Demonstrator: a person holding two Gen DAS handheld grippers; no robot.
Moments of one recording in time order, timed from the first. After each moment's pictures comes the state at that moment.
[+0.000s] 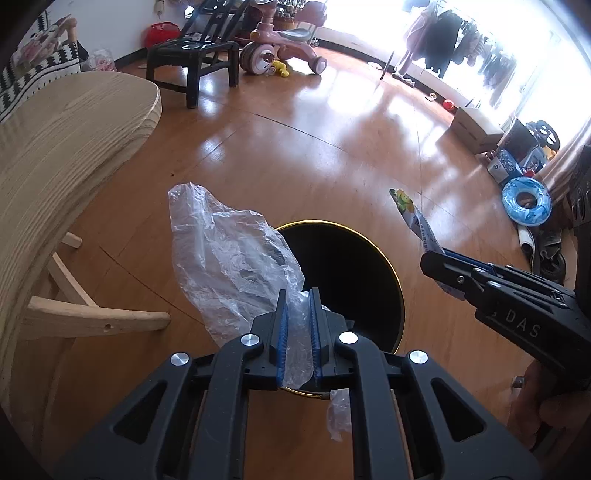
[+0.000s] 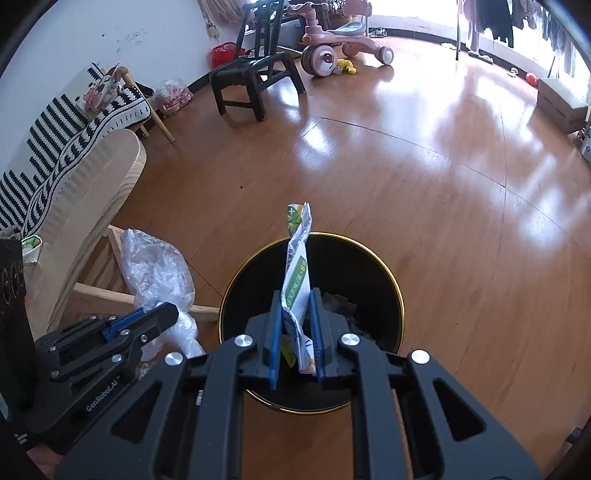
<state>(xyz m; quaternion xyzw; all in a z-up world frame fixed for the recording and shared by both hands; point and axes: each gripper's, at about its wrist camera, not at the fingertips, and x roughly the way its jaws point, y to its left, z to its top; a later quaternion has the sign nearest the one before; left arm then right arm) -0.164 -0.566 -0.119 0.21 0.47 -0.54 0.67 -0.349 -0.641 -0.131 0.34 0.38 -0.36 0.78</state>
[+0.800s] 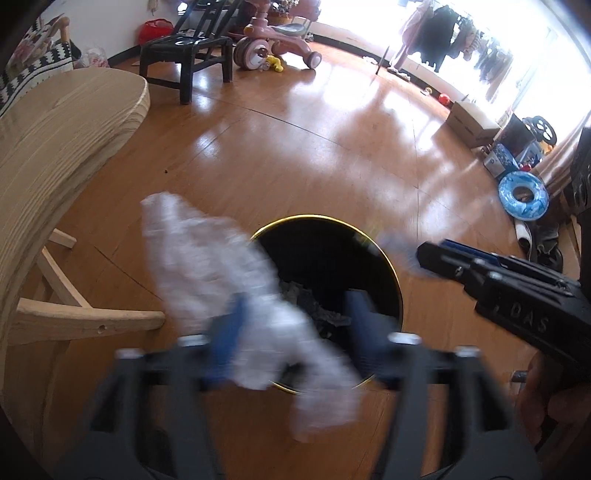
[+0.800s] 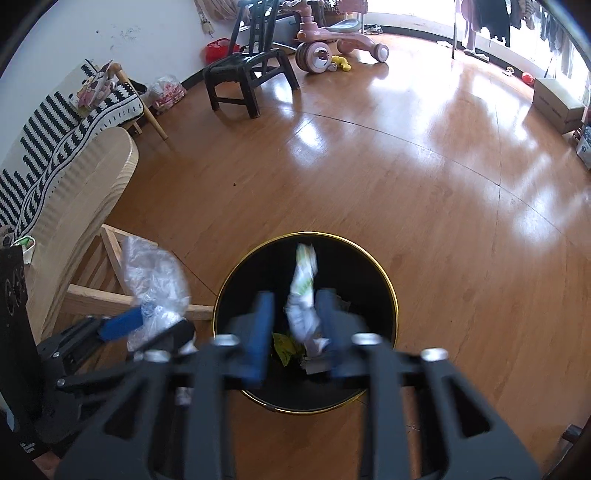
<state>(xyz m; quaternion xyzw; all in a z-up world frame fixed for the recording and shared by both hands) -0.165 -0.567 -0.126 0.21 0.47 -0.55 0.66 -0.345 -0.645 -0.127 0.34 0.39 -0.37 0.77</state>
